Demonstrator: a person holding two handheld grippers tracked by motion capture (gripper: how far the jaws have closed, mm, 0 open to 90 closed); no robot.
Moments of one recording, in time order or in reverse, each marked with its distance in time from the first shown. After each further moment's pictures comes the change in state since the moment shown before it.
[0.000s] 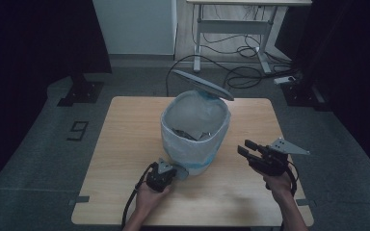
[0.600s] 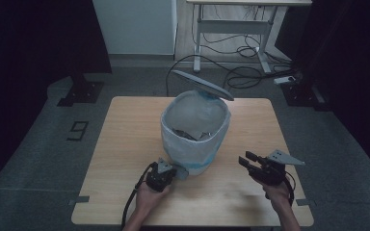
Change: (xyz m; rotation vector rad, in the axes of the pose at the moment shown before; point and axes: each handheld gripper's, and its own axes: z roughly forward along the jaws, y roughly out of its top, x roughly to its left) left arm 0.001 0.000 0.000 -0.001 -0.011 -0.011; right arm -0.013 -0.050 0.004 0.055 -0.029 0.045
